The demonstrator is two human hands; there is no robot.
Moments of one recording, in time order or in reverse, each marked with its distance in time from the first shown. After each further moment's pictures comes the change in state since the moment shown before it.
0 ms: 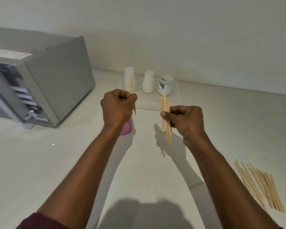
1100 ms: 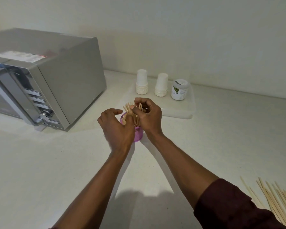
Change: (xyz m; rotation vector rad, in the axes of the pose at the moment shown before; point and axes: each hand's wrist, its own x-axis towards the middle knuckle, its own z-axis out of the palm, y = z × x) left_hand 0.011 -0.086 0.000 0.241 0.277 0.101; right_hand 0.055 0.037 0.163 0.110 -0.081 -0.247
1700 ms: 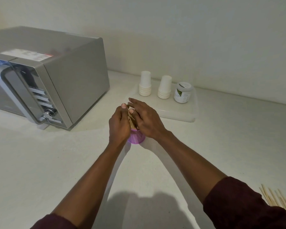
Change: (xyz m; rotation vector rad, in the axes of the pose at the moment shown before) left_hand 0.029 -0.013 0.005 -0.336 -0.279 -0.123; right_hand 0.011 -0.009 -0.005 -0.657 -0.499 -0.411
